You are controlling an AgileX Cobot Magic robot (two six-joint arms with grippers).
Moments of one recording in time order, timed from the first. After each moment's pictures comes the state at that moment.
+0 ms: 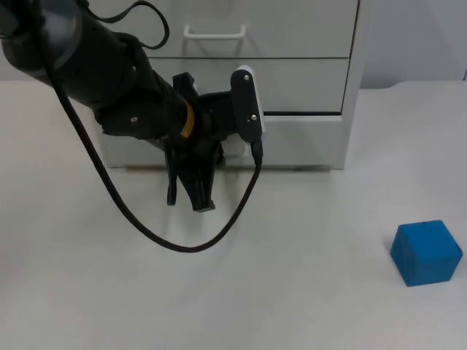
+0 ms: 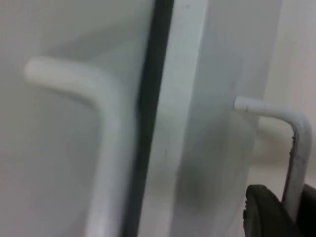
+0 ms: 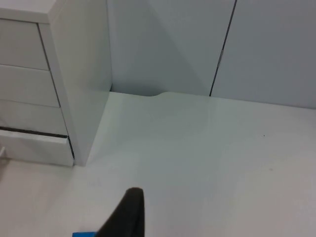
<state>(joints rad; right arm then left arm) 0.10 0.69 -1.13 -0.06 1.00 -0.06 -0.49 2.15 -1.20 0.78 0.04 0.20</state>
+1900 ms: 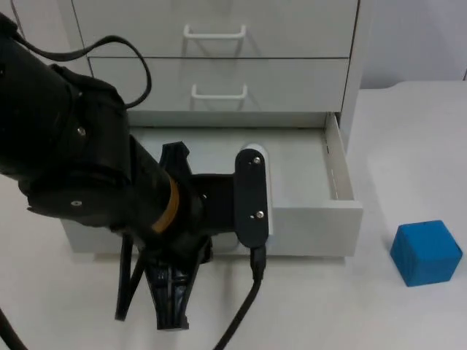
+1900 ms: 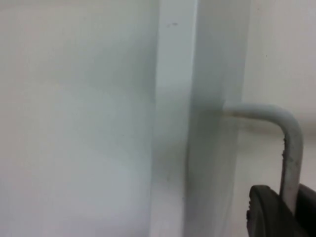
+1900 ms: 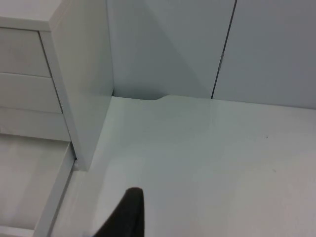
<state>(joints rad) 0.10 0.69 -1.13 -0.06 1.00 -0.04 -0.74 1.82 -0.77 0.77 0.17 0.08</state>
